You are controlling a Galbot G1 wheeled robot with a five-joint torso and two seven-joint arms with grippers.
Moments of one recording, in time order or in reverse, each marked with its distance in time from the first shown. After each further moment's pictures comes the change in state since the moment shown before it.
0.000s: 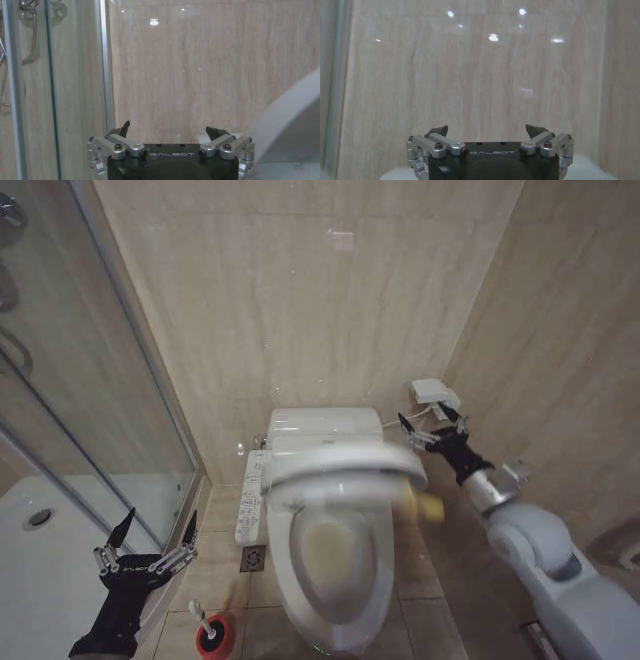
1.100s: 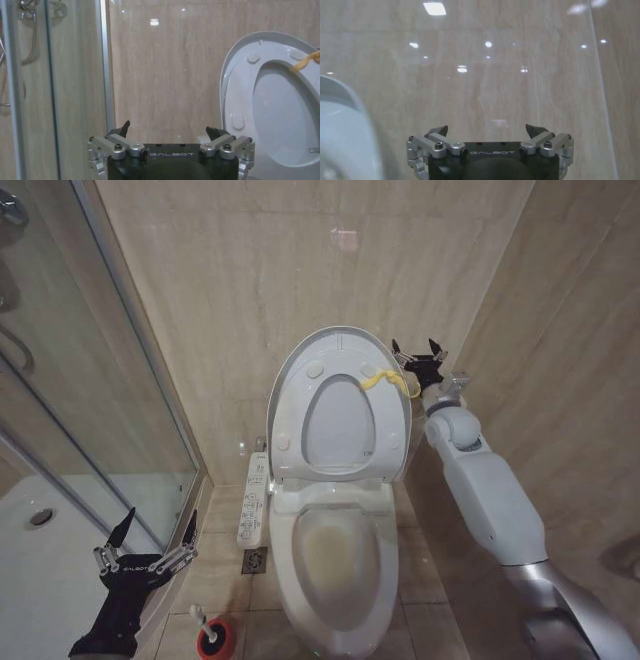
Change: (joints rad) left arm 0.000 0.000 0.000 0.000 0.000 0.000 0.000; right arm 0.786 0.159 -0.300 -0.621 -0.090 0.085 0.048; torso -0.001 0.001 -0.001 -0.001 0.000
